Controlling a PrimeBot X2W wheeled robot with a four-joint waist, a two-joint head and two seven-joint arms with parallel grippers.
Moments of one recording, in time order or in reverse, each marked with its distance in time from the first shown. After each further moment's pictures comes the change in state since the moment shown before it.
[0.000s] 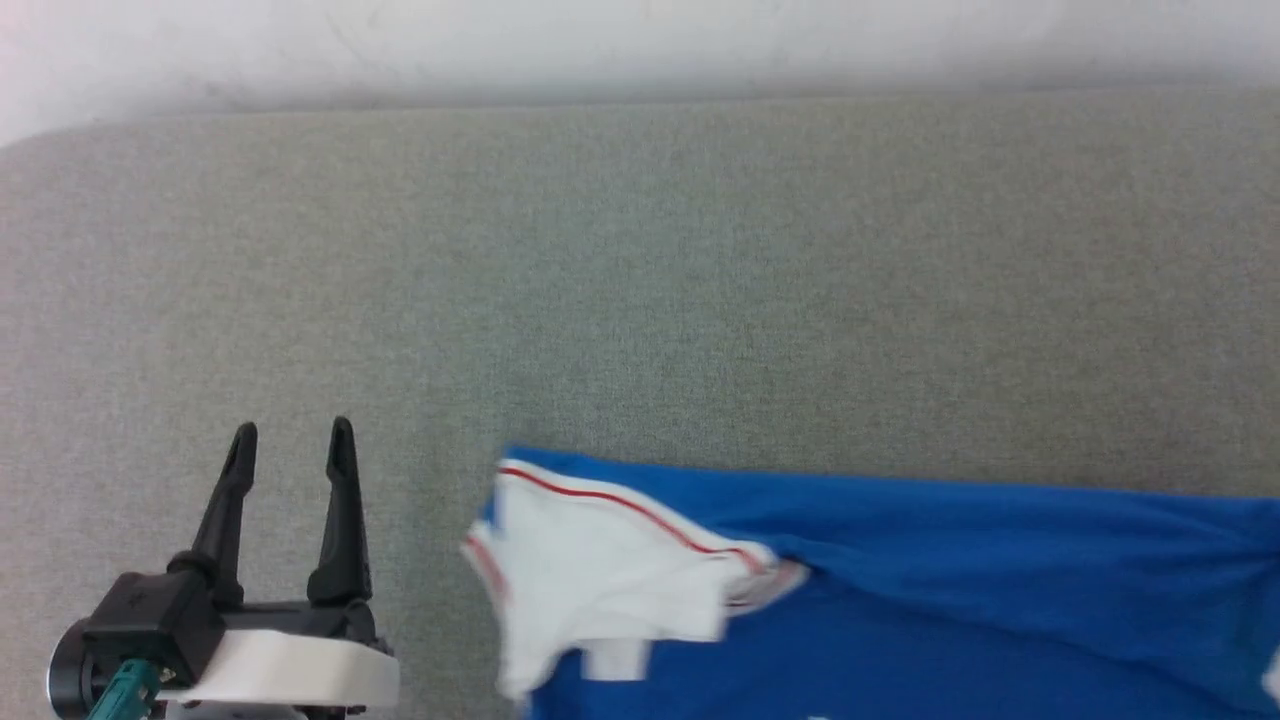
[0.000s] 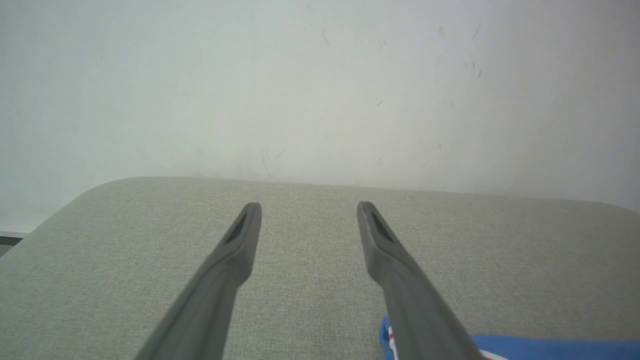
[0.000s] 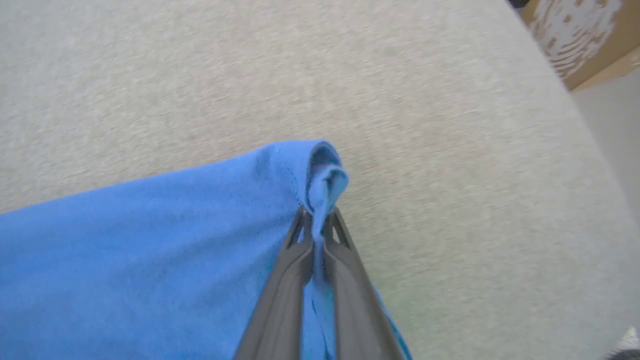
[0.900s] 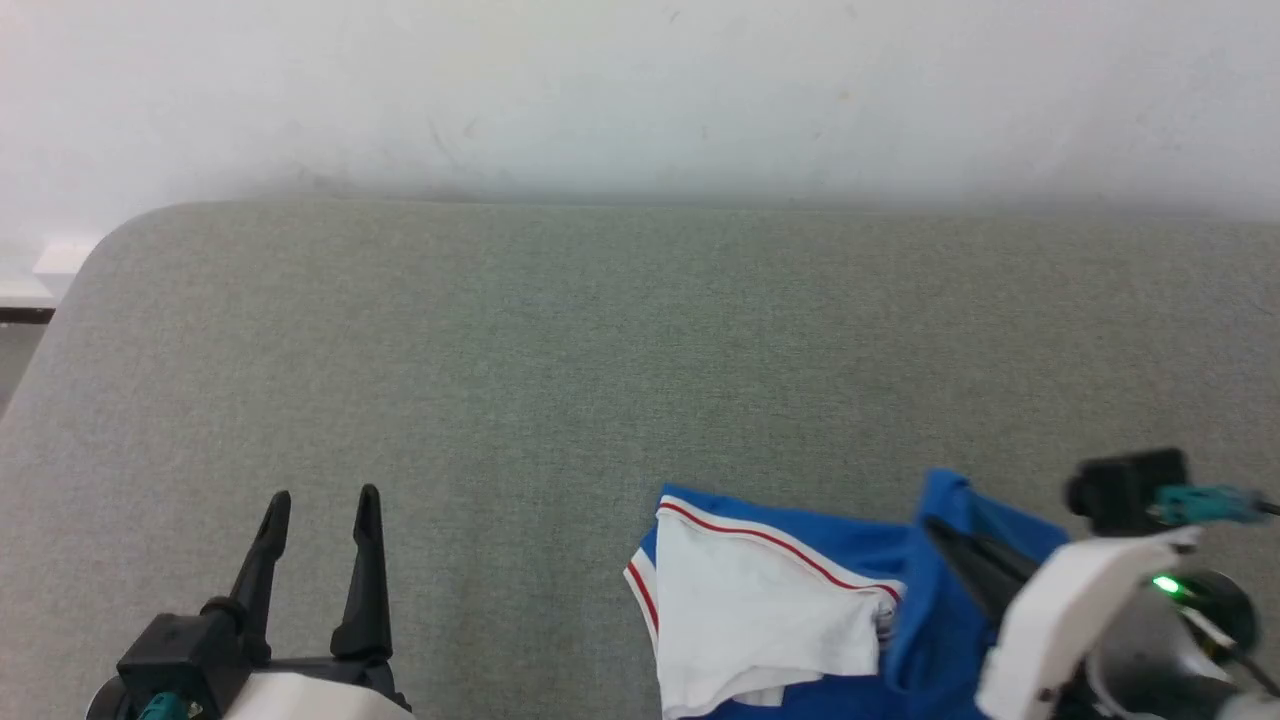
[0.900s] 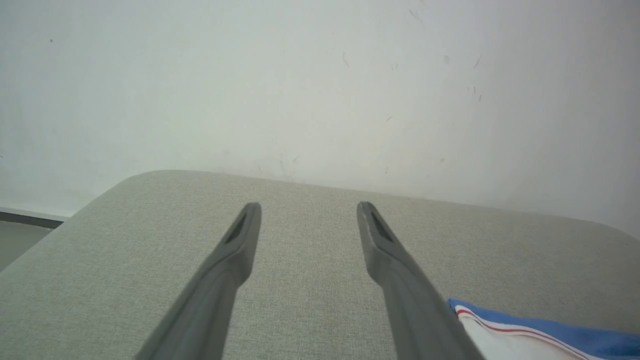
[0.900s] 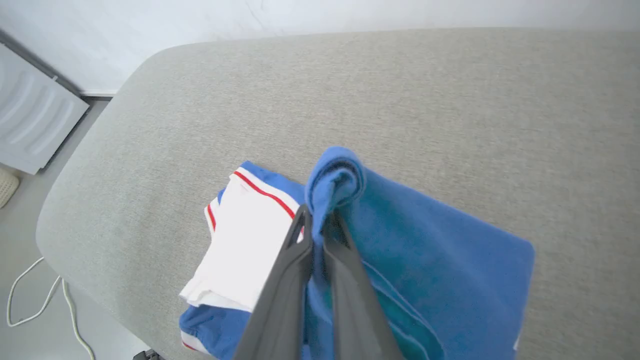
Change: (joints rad) left arm 0.078 -0.008 -0.030 0.028 -0.044 -0.010 0.007; right arm 0.035 0.028 0.457 -0.237 0.174 0.000 0.148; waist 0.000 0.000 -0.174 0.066
